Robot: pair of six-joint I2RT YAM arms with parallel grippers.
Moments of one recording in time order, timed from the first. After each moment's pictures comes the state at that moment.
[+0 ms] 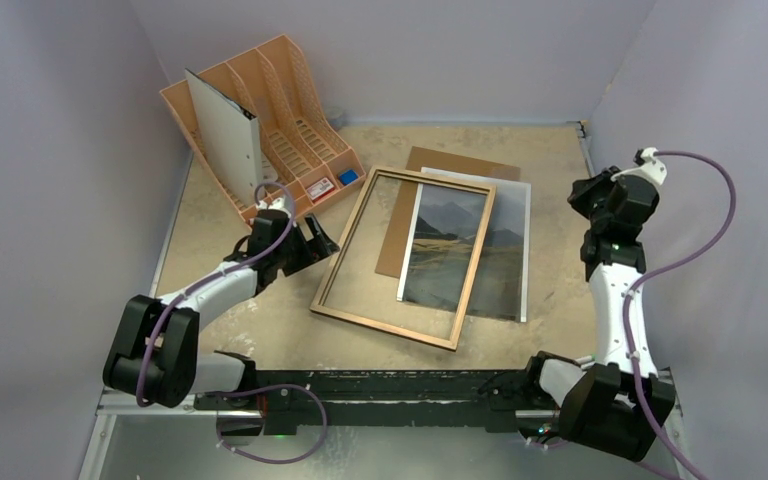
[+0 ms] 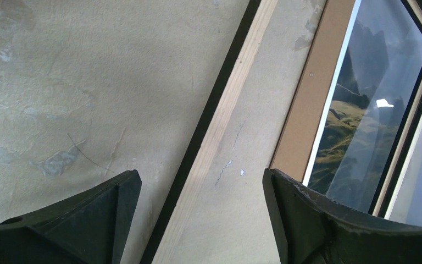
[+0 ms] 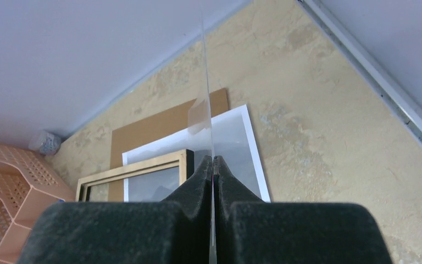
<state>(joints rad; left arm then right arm) -0.28 1.32 0.58 0.02 0.17 -0.73 -0.31 1.06 0.84 -0.05 -0.10 0.50</state>
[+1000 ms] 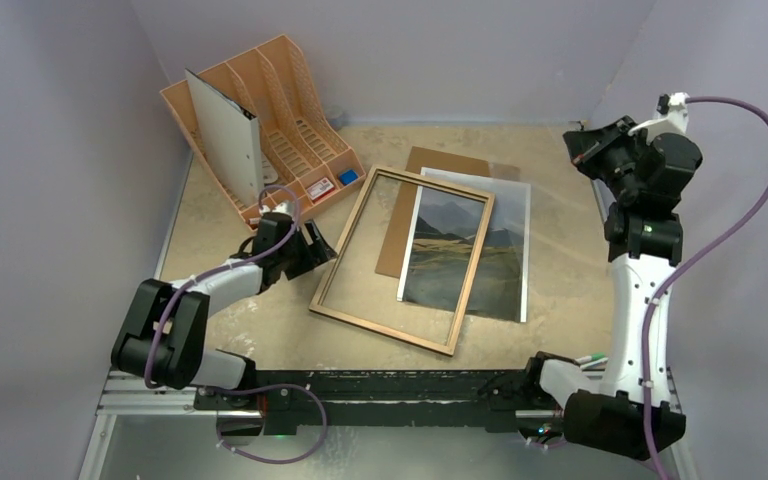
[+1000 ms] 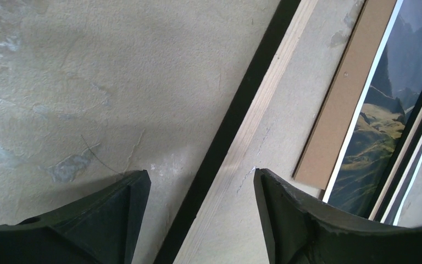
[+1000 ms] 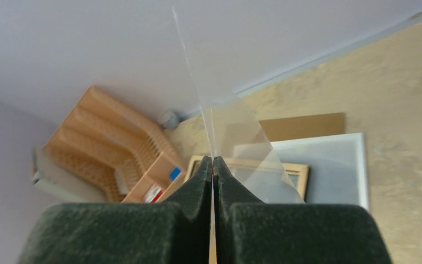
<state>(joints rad) -0.28 1.40 0.57 0.04 0.14 -0.73 -0.29 1.06 1.29 -0.35 -0.35 0.59</state>
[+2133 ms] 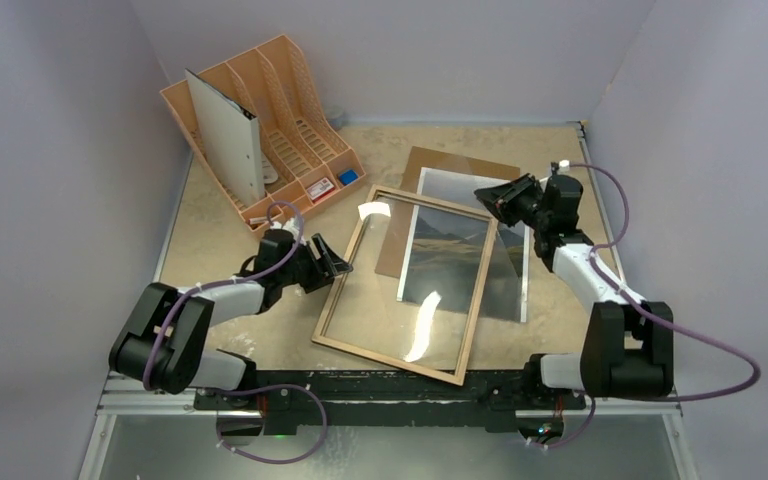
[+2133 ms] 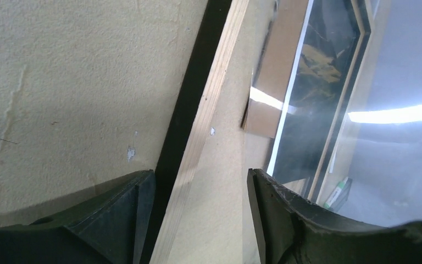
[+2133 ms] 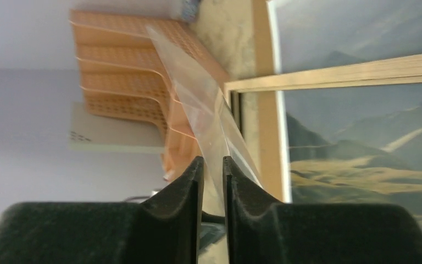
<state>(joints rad) -0.33 1.39 0.40 0.32 0.37 -0.88 0.01 1.30 0.76 0.17 -0.45 1.15</state>
